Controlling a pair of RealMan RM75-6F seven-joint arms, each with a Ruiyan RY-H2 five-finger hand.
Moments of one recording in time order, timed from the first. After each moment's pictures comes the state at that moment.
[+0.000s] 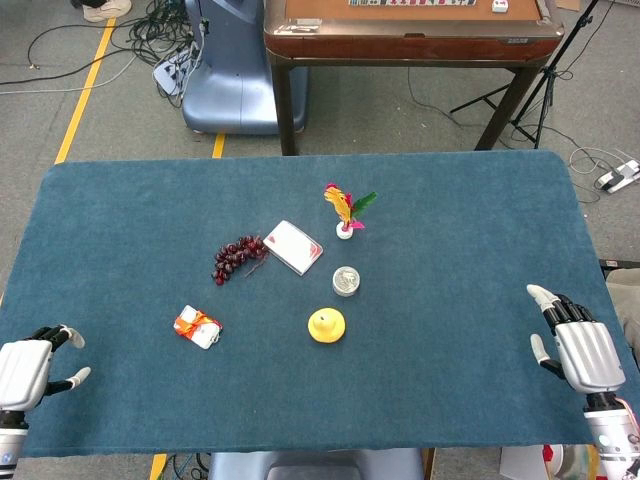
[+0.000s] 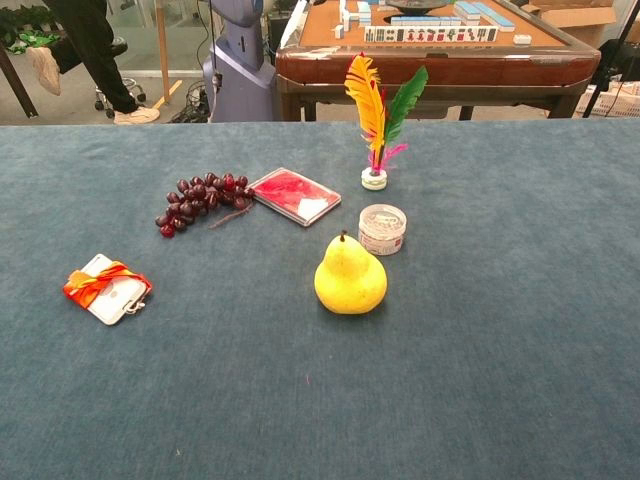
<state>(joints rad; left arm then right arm) -0.11 -1.14 -0.03 -1.59 1.50 1.45 0.07 0.10 -1.12 0.03 -1.61 -1.52 1.43 -0.06</state>
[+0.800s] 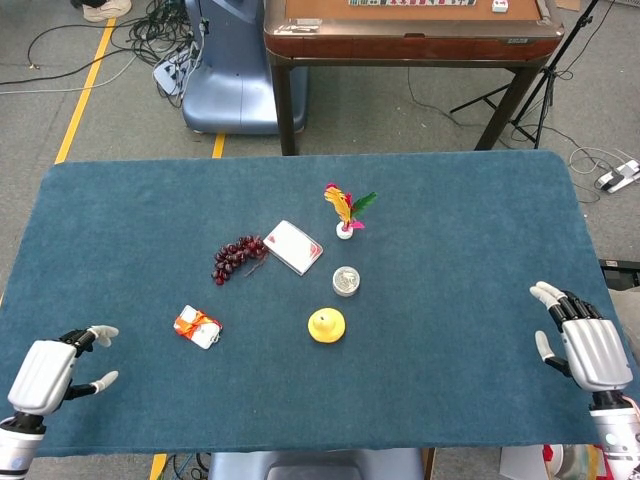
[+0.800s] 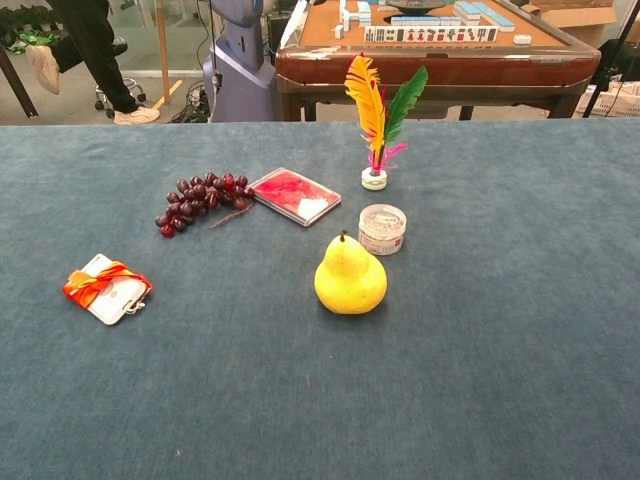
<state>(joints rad) -0.14 -1.15 0.01 -1.56 1.69 1.51 -0.09 0.10 -1.09 0.04 -1.63 -1.51 1.43 -0.04</state>
